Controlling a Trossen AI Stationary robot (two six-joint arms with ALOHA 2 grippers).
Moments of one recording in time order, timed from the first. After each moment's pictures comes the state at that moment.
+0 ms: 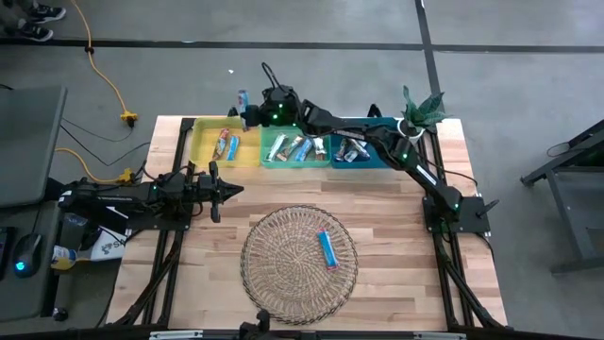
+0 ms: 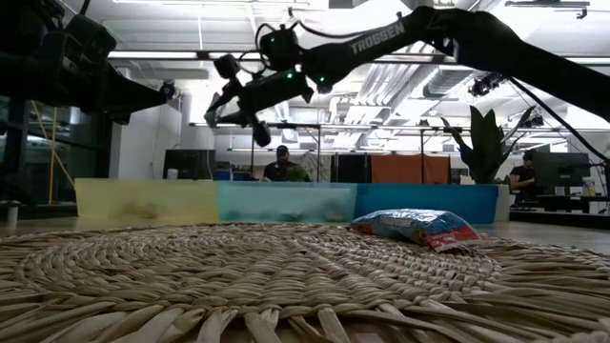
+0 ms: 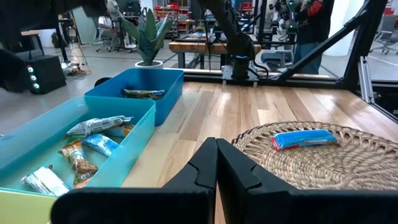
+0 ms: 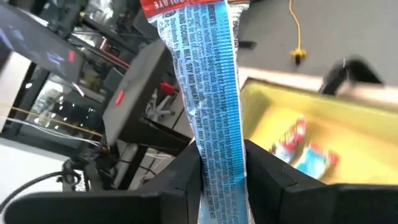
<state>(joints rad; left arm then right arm) 0.03 0.17 0.01 0.10 -0.14 -0.01 -0.41 2.47 2.26 -0.02 -0.17 0.92</state>
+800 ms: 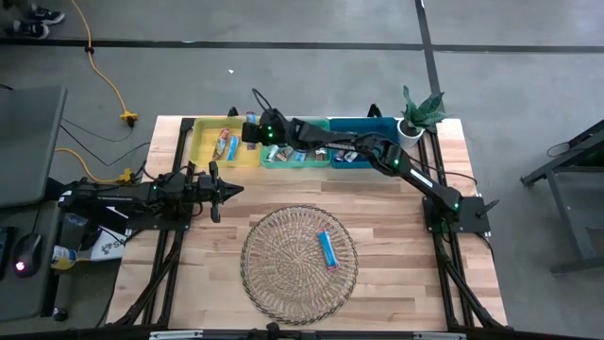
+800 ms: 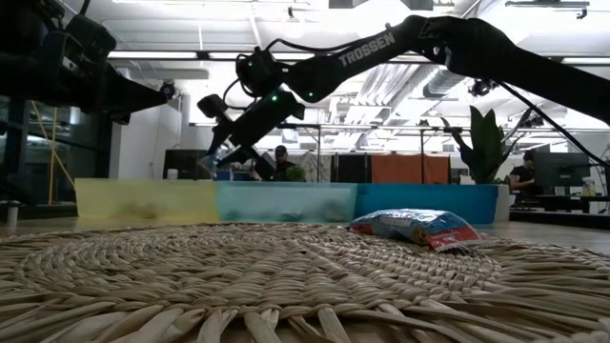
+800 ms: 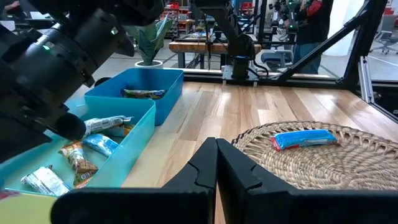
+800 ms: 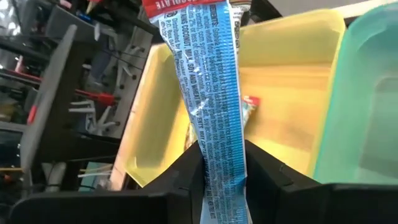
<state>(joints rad) 0.03 0.17 0.01 0.10 -0.14 -0.01 -0.35 2.56 2.26 -0.18 0.07 1.09</state>
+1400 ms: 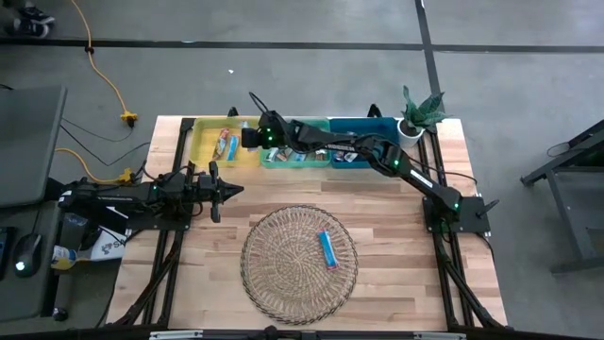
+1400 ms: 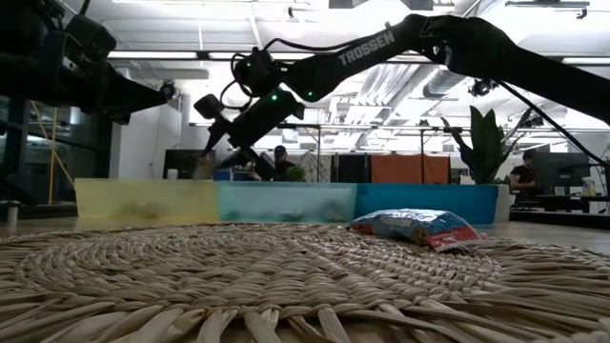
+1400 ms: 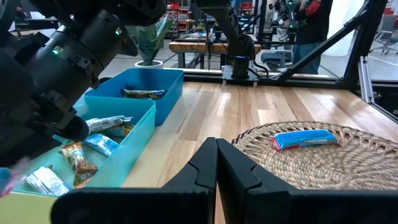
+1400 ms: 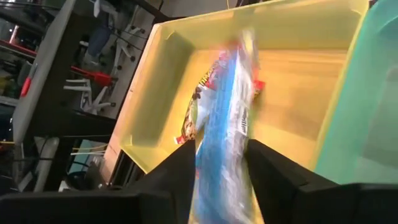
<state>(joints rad) 0.03 0.17 0.01 0.10 -0.14 -0.01 -0.34 2.55 2.26 -0.20 0.02 1.01</state>
